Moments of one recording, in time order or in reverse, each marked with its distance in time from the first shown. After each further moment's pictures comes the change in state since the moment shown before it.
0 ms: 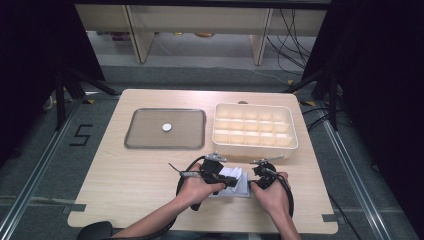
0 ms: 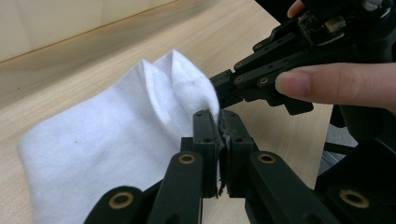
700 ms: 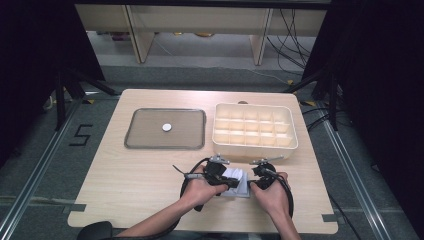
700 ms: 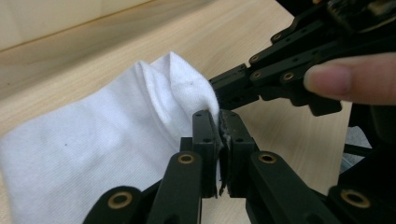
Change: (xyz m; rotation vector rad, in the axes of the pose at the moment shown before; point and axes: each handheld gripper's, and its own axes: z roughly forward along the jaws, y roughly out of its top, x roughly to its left) left arm 0.003 -0.006 0.018 0.007 0.026 0.001; right arm 0.004 0.001 0.000 0.010 -0.014 0.033
